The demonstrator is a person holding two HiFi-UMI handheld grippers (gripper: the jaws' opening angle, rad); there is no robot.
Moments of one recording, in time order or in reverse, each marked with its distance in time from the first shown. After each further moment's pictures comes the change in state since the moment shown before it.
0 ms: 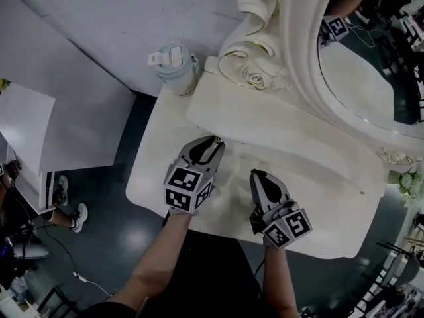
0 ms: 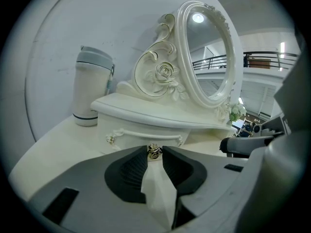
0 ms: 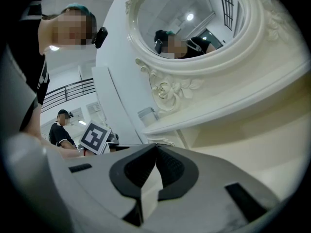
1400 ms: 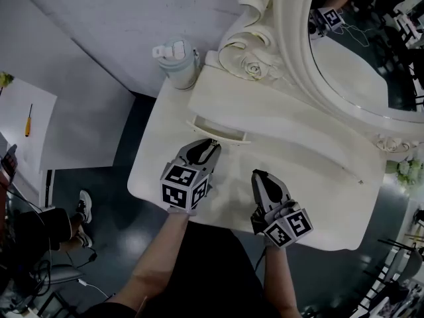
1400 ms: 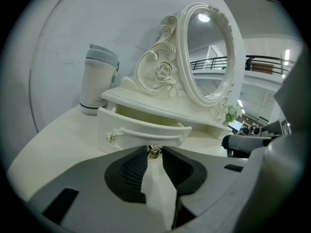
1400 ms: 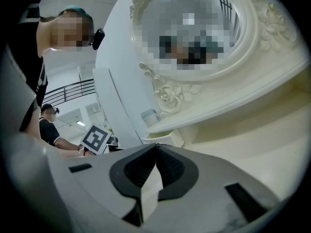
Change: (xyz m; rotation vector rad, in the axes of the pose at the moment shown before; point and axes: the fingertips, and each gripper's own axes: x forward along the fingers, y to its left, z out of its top) left arm -0.028 -0.009 -0.021 -0.054 0.050 -0.017; right arm -0.029 0.019 -0.006 0.001 -0.023 -0.024
